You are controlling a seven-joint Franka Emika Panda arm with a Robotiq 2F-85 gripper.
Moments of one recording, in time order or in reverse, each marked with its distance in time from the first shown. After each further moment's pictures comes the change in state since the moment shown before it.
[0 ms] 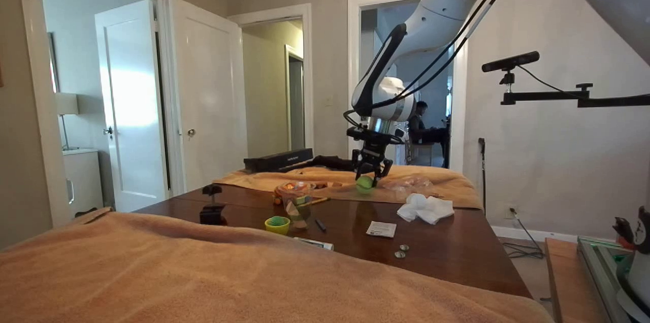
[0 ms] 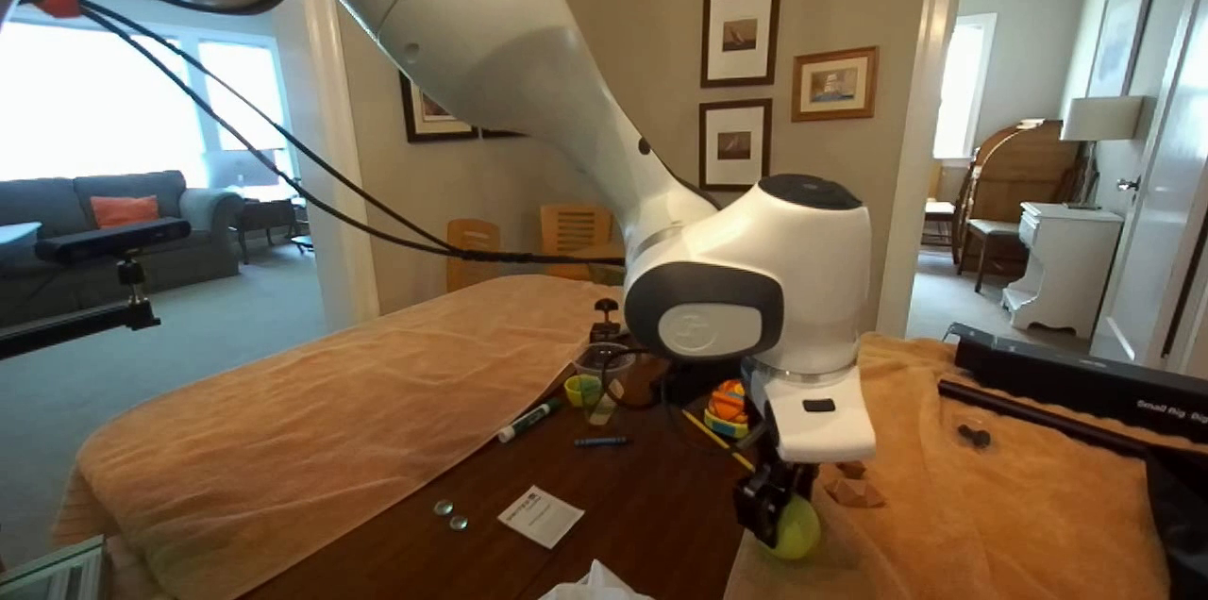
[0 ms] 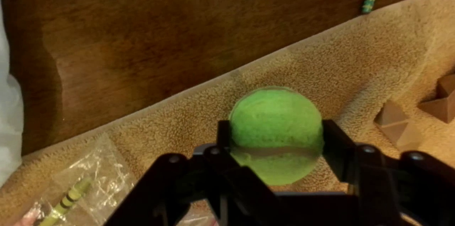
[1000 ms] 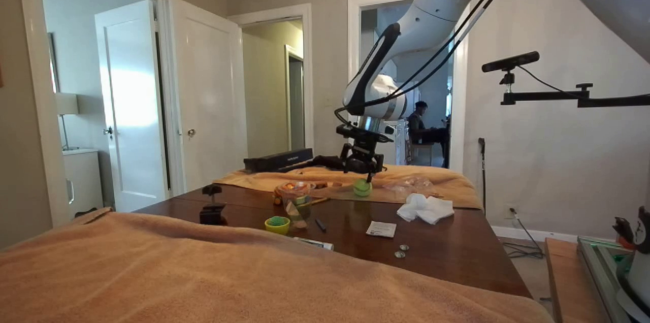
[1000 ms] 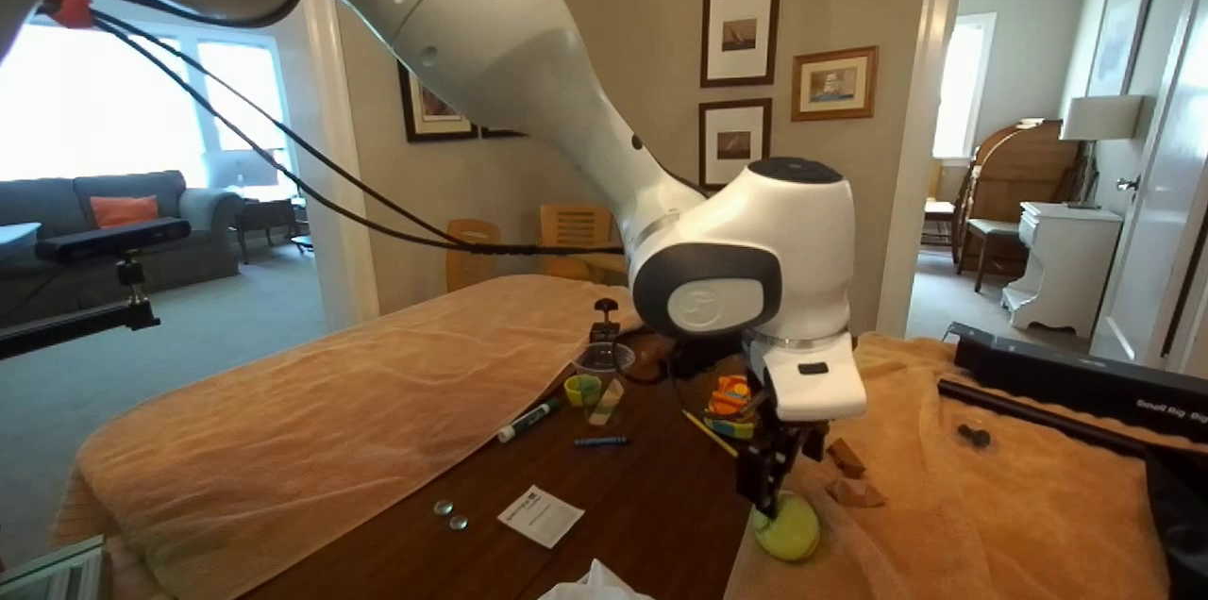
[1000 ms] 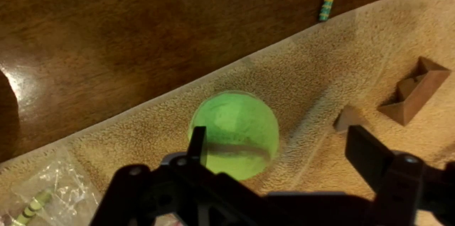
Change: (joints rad) arm 0.053 0.020 -0.016 0.054 -0.050 0.015 0.094
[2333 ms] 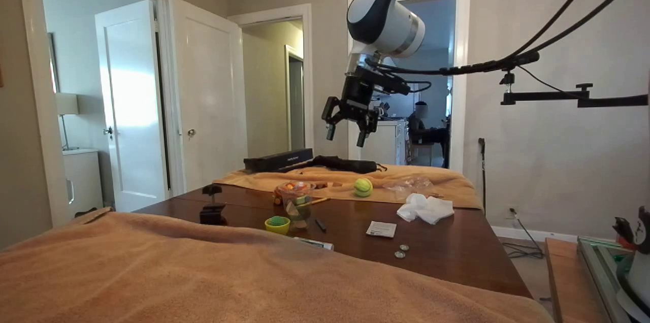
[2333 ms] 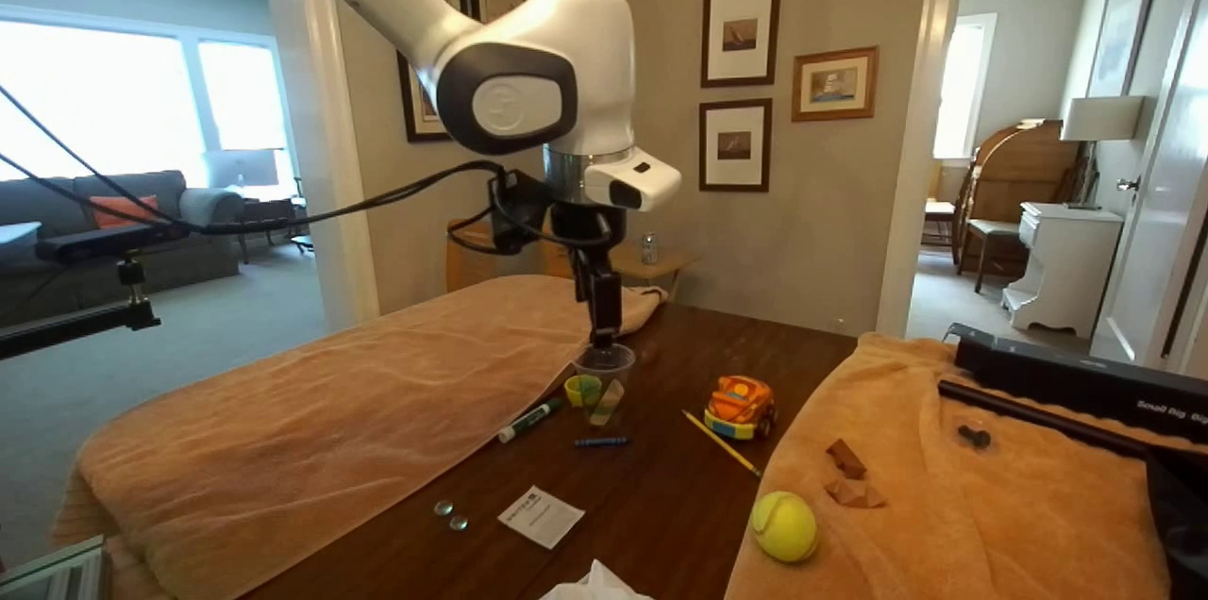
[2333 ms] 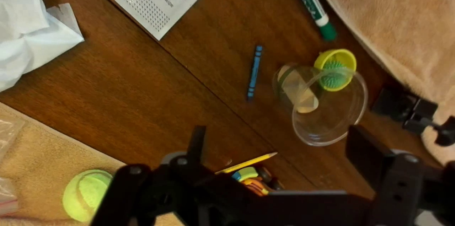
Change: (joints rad) arm 0.141 -0.576 0.134 -0.414 -0.113 -0.196 -0.735
